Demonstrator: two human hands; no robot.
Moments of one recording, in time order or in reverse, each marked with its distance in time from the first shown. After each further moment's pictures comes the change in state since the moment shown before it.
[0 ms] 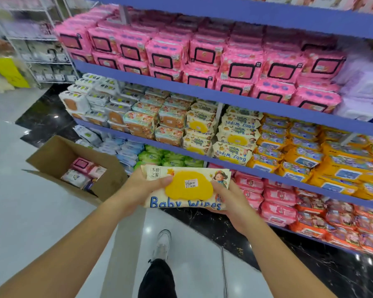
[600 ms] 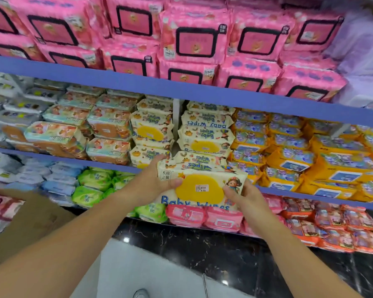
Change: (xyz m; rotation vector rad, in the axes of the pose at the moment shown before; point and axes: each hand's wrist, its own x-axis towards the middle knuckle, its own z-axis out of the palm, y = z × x) left_hand 0.304 0.002 0.143 0.580 -0.282 0.131; right_hand 0.210 0.009 -0.184 -0.196 0.268 -0.077
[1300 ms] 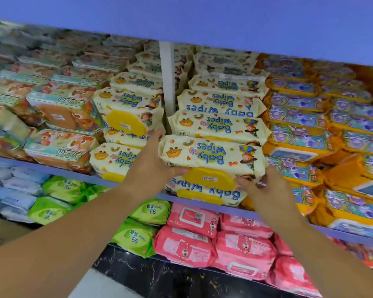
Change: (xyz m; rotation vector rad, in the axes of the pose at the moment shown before) left_hand 0.237 -0.081 0.061 -0.023 0.396 0.136; right_hand 0.246 0.105 -0.018 -0.346 0.156 -0.322
